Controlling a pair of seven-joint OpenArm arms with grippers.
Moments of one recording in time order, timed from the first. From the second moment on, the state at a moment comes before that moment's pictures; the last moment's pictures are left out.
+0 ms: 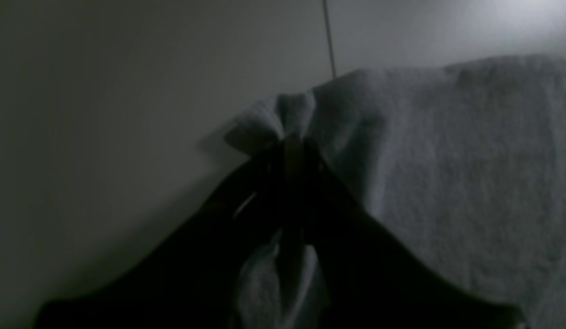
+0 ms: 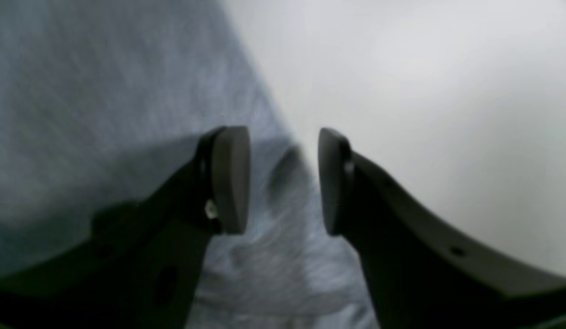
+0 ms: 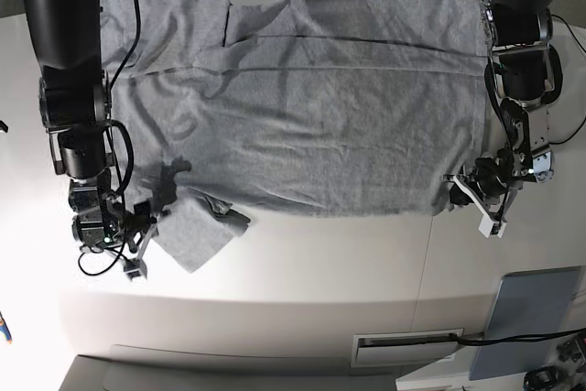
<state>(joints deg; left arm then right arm) -23.5 -20.2 -8.1 45.7 -19.4 -31.7 37.2 47.4 19.8 -17.8 22.8 7.7 21.9 -37.6</state>
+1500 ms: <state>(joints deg) -22.7 -19.9 -8.0 47.5 -21.0 -29.9 36.6 45.4 22.2 -17.8 24.1 6.8 21.9 -34.9</state>
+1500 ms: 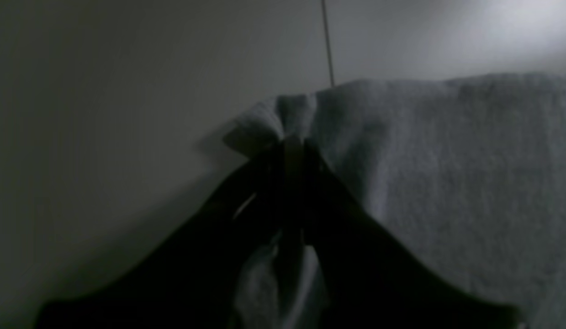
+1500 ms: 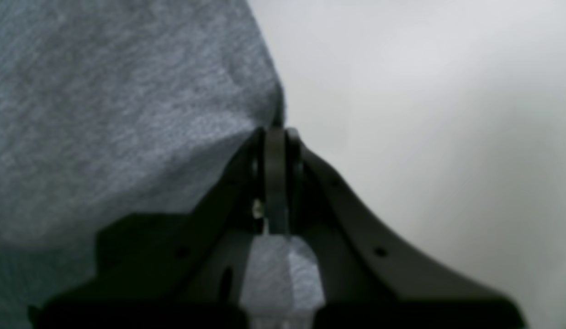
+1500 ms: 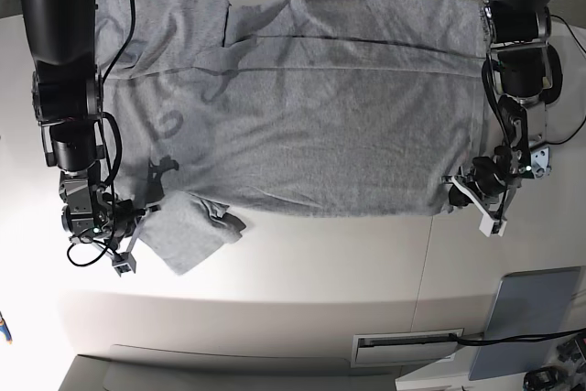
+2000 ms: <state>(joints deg) -7.9 -22.5 -14.1 74.6 -30.6 -28.9 44.1 28.2 36.8 -18.1 66.3 14.8 15.3 -47.6</state>
